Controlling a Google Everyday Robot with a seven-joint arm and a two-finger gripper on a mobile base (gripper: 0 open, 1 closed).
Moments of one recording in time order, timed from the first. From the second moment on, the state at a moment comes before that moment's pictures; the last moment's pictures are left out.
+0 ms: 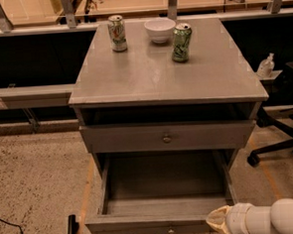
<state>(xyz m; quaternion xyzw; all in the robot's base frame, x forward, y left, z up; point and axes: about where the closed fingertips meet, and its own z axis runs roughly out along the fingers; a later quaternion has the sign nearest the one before) 0.378 -0.194 0.526 -0.44 0.84 0.14 0.30</state>
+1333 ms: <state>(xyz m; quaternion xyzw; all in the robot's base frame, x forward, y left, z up) 0.380 -0.196 0.454 -0.34 0.86 0.17 0.33</state>
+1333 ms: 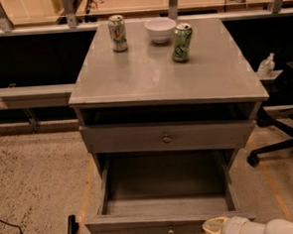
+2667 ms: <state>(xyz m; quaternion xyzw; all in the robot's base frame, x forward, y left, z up) 0.419 -0.195 0.415 -0.30 0.86 0.16 0.38</state>
